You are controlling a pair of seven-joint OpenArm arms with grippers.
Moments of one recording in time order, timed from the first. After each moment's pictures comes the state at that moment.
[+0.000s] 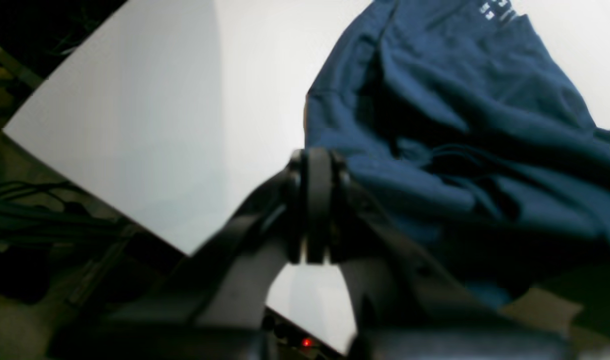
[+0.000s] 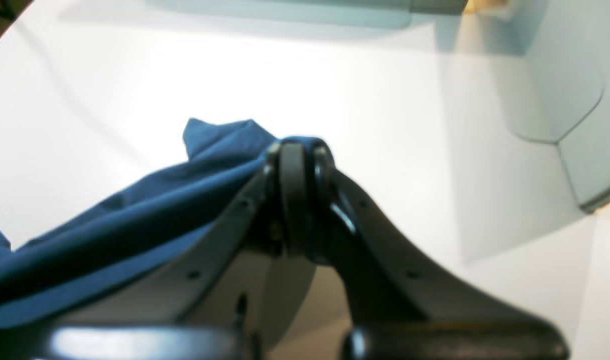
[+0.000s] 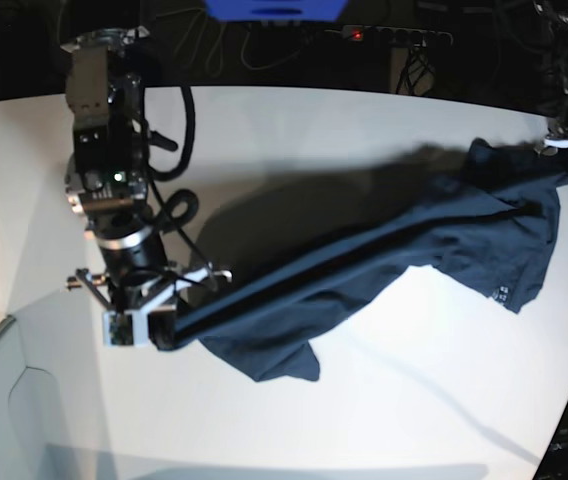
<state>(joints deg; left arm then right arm) 22.3 -15.1 -33.8 79.1 -29.4 -11.2 13.4 -3.3 1.0 -4.4 107.4 -0.3 0.2 -30.3</state>
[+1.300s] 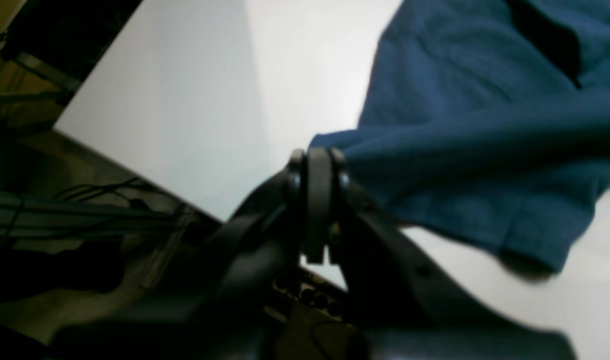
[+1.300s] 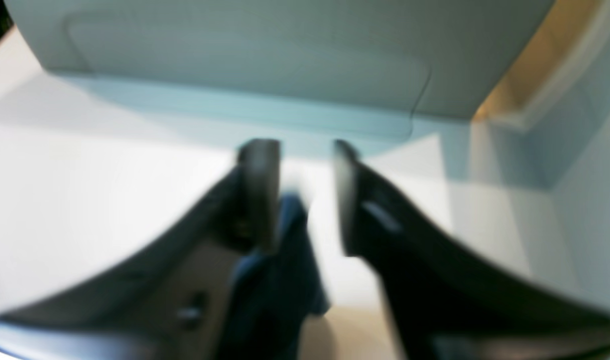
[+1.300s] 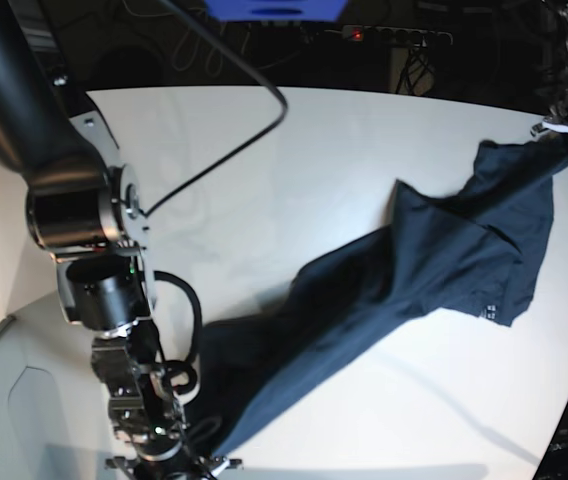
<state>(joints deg) 23.6 -16.0 -33.9 77.6 -20.7 -11.7 12.9 48.5 -0.8 -4.4 35.6 -0.3 0.0 -4.9</state>
